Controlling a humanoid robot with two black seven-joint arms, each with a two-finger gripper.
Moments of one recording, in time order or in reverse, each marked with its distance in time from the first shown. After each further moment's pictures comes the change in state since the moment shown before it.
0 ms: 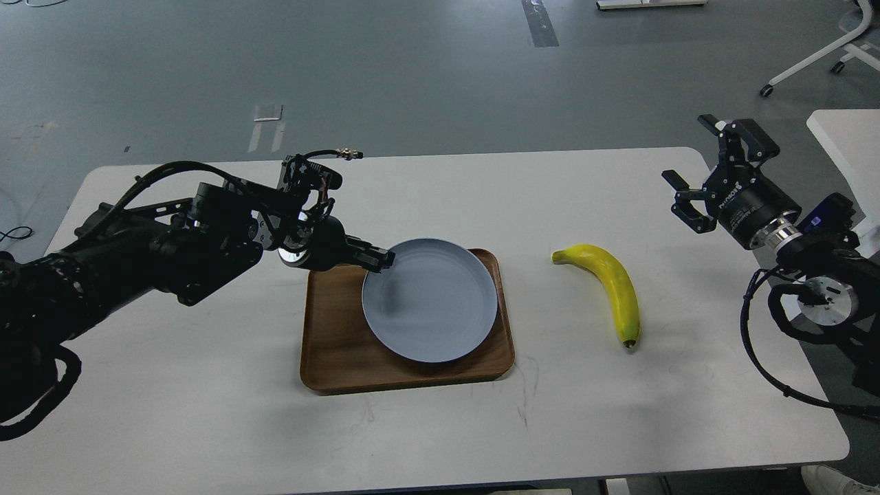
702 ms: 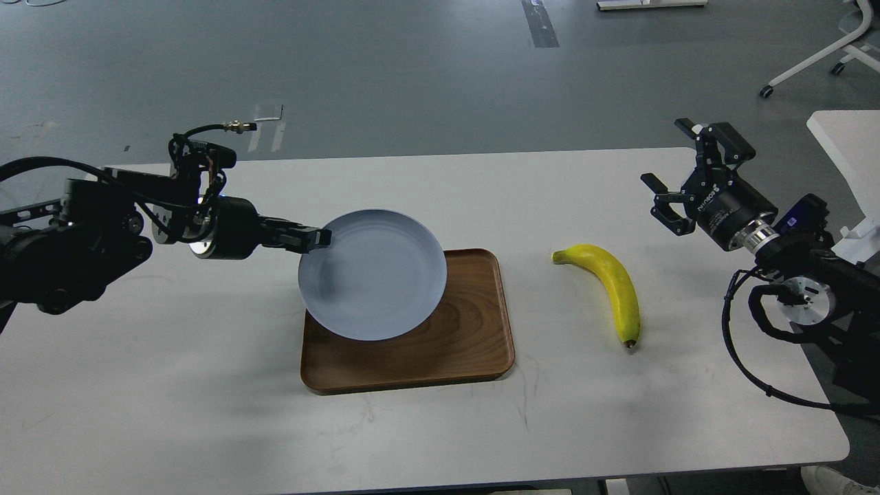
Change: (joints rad) left arm 0.038 0.332 -0.160 -0.326 0.008 -0.009 0.000; right arm 0.012 0.031 -0.013 -0.003 -0.002 0.000 0.000
